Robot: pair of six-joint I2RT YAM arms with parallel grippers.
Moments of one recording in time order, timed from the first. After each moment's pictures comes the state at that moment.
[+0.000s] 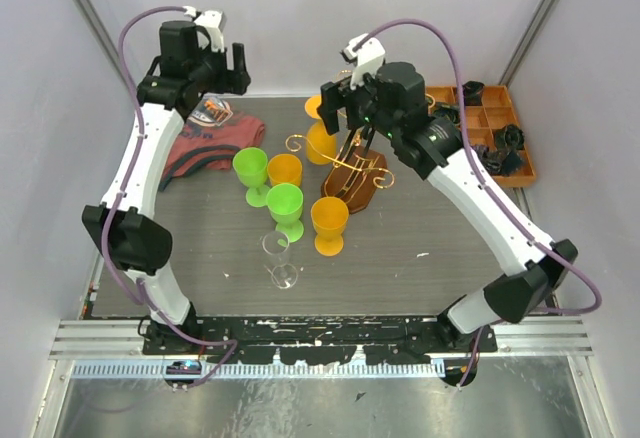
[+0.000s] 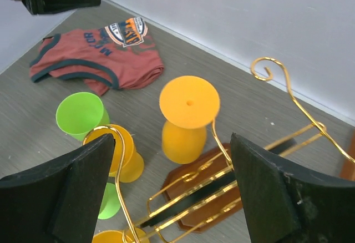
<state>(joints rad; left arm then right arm) -0.21 1.79 2.00 -0.59 0.13 -0.03 0.59 1.45 1.66 -0.42 0.04 0.00</state>
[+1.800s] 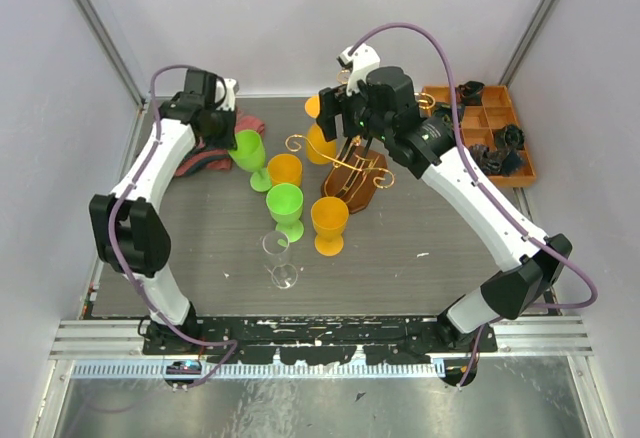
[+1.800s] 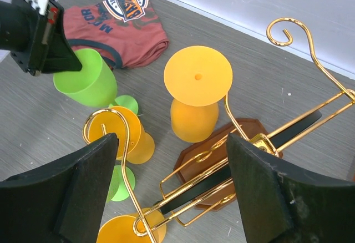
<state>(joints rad) -0.20 1.78 1.64 -0.80 0.12 -0.03 0.63 1.51 1.68 -0.51 0.05 0.08</state>
